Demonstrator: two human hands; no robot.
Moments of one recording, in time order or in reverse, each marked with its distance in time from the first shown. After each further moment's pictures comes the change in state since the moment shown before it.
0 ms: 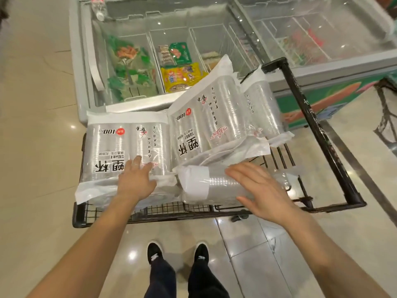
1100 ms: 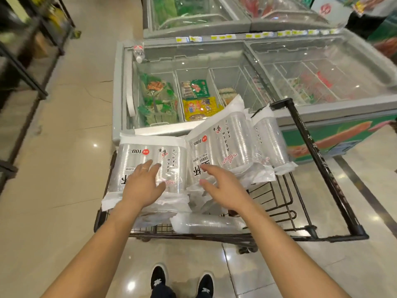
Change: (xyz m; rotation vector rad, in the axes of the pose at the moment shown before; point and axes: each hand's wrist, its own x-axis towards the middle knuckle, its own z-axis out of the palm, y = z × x) left_hand -0.054 -0.002 -0.082 -0.188 0.181 0.001; right_hand 0.100 -0.079 -0.012 0.384 -0.087 0.264
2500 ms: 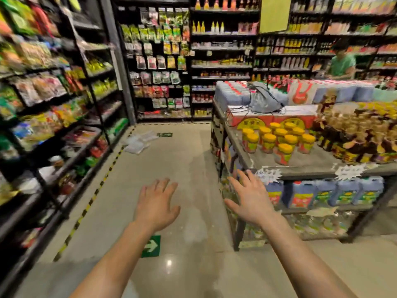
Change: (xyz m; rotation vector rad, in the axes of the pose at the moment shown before) left_hand -0.861 -0.592 -0.114 0.083 0.446 -1.567; right_hand -0.204 -0.851 0.645 -0.557 -0.457 -1.550
